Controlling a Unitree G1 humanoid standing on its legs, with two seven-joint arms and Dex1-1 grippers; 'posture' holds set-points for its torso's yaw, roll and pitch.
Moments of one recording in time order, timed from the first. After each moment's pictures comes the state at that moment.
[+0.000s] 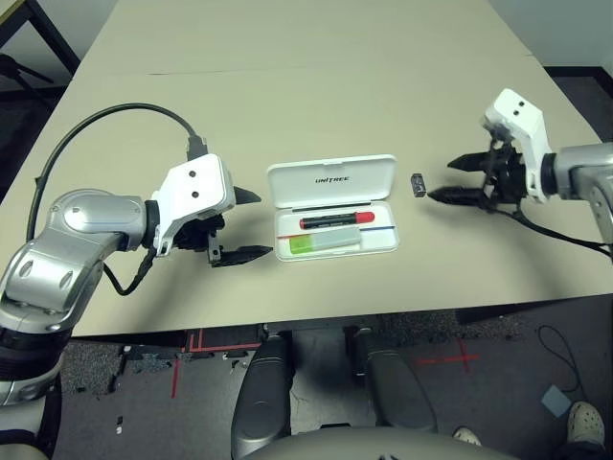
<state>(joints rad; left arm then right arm) -0.34 0.97 0.02 -0.50 -0.38 0.64 -1.10 -0.71 -0.63 -0.02 0.03 0.22 1.03 0.72</state>
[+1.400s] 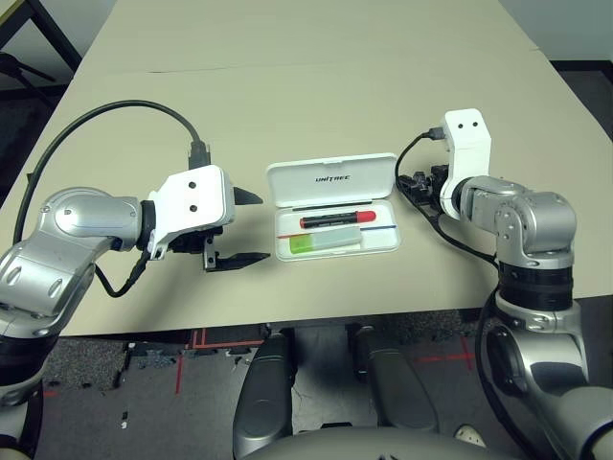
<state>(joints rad) -0.34 1.03 0.00 -0.50 -0.38 0.57 -1.11 -0.63 -0.27 -0.09 -0.13 0.17 1.26 0.17</state>
